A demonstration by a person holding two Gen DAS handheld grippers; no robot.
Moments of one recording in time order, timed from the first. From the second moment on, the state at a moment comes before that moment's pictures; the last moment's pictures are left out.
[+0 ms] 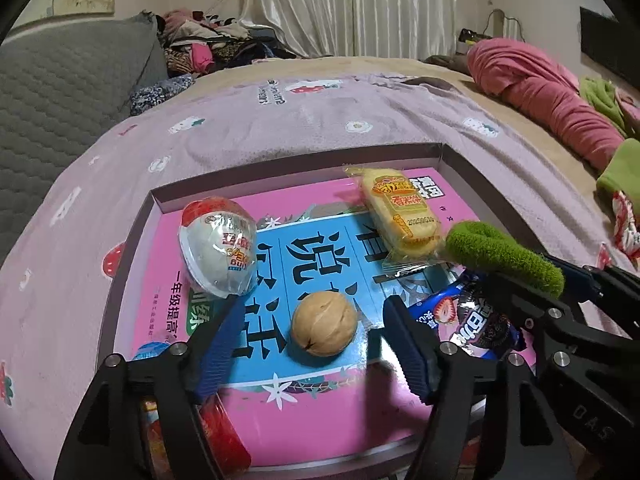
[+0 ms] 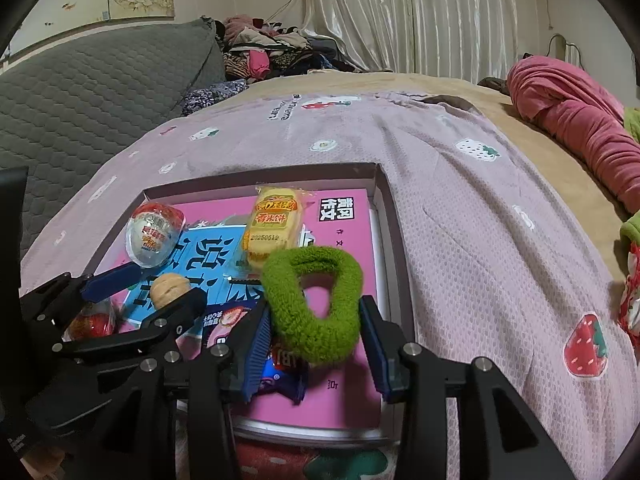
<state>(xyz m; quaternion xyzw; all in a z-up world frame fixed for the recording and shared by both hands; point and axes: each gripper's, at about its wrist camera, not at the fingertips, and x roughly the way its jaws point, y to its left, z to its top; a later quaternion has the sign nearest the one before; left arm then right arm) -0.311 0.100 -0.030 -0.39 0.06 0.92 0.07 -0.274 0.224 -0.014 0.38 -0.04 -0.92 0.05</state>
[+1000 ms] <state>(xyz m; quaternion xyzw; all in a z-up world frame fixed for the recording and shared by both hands) -0.264 0.052 0.042 -0.36 0.02 0.93 0.04 -0.229 0.217 0.046 0.36 -0.03 -0.93 0.04</state>
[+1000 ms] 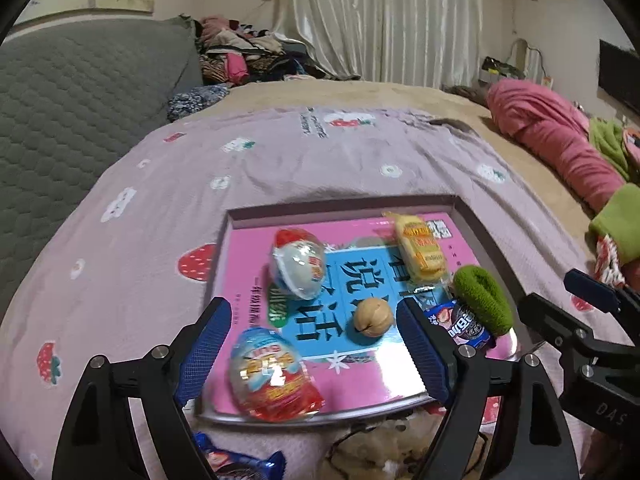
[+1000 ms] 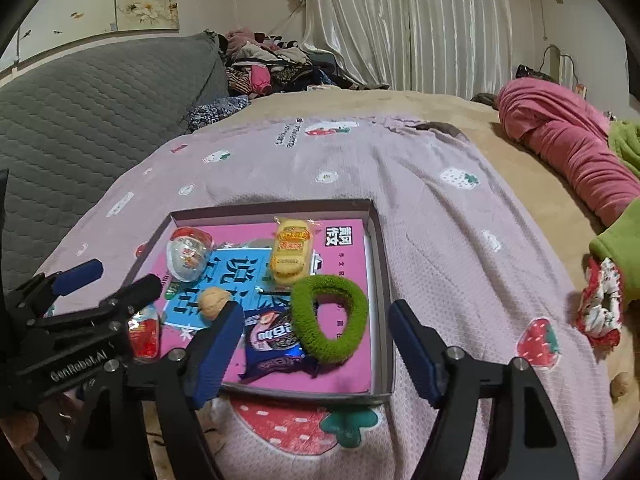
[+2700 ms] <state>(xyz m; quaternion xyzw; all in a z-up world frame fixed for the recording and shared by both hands) -0.076 -0.040 0.146 -0.32 0.01 0.95 0.00 -0.059 0.140 0.178 0.28 0.02 -0.96 0.07</state>
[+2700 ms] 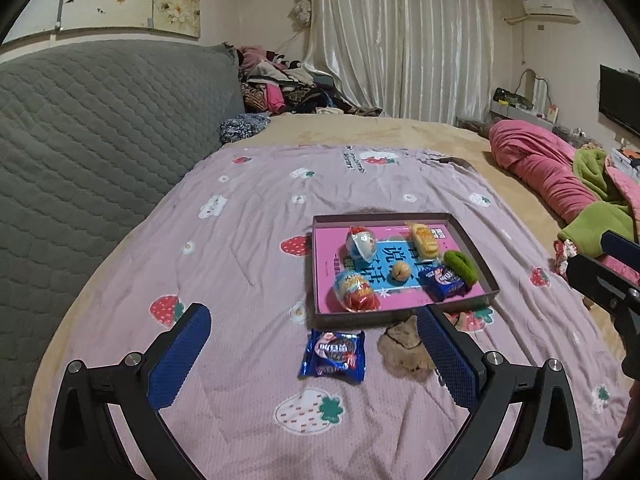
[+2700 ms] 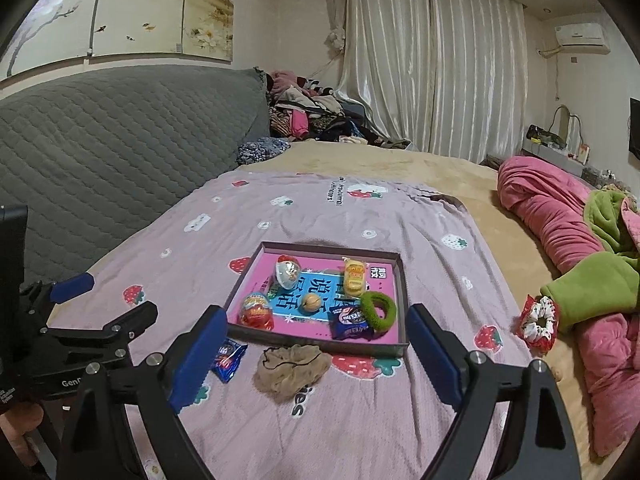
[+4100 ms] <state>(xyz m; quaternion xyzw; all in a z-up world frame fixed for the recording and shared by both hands) -0.051 -0.044 0.069 -0.37 0.01 0.93 0.01 -0.045 0.128 0.112 0.33 0.04 -0.94 0.08</state>
